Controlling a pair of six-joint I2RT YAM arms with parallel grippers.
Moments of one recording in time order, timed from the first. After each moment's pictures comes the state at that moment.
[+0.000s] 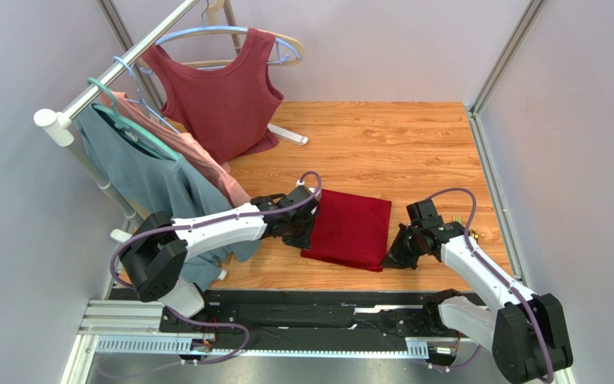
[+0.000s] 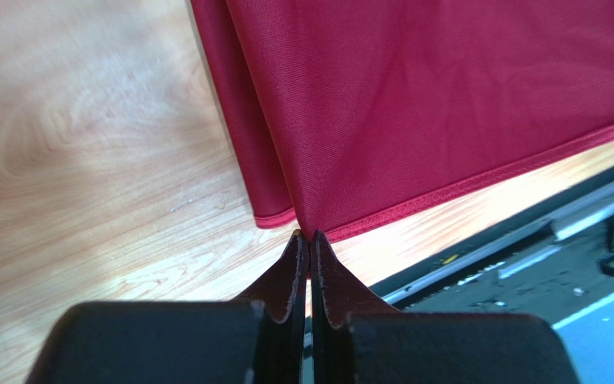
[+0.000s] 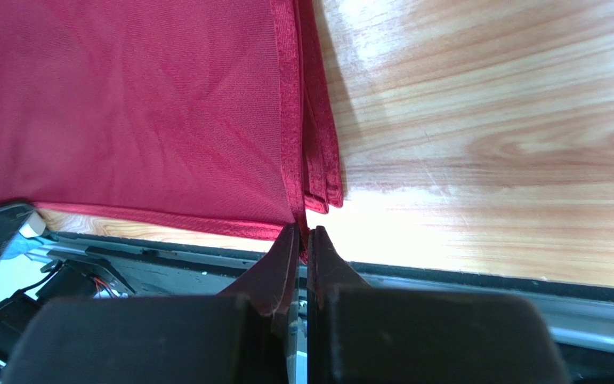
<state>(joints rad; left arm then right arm) -0.92 1.55 0.99 -0.52 0.01 -0.61 0.29 1.03 0.52 -0.70 -0.28 0.81</state>
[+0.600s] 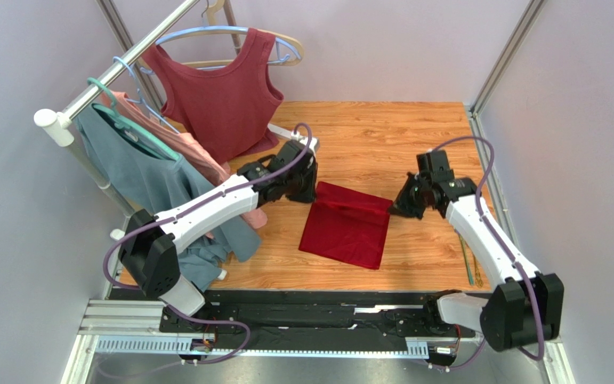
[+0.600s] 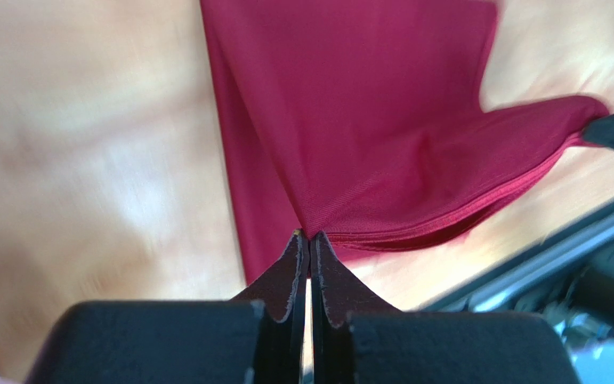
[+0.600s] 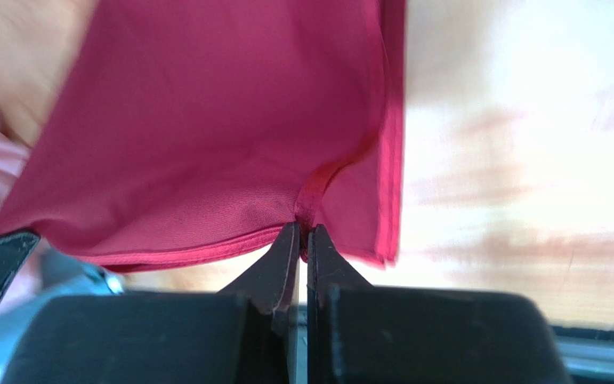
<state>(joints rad) -0.80 1.55 1.25 -0.56 -0.03 -0.53 0.22 1.18 0.92 -0.79 -0.17 0.73</state>
